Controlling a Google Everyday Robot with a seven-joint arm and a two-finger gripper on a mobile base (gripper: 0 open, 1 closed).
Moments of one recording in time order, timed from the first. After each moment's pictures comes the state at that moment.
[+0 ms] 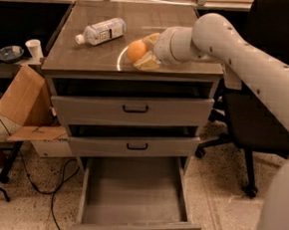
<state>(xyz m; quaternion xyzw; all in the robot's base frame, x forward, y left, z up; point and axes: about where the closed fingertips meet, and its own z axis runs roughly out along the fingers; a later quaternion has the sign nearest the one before) 0.761 0.007 0.868 -0.61 0.61 0.05 0.51</state>
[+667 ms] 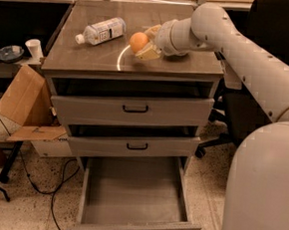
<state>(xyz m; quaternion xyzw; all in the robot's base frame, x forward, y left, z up) 0.809 0.004 0.874 -0.59 0.63 0.06 0.51</state>
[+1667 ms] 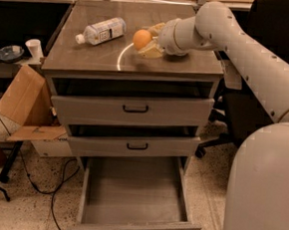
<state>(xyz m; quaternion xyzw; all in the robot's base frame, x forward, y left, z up) 0.809 -0.004 0.877 -0.58 0.63 0.07 0.51</state>
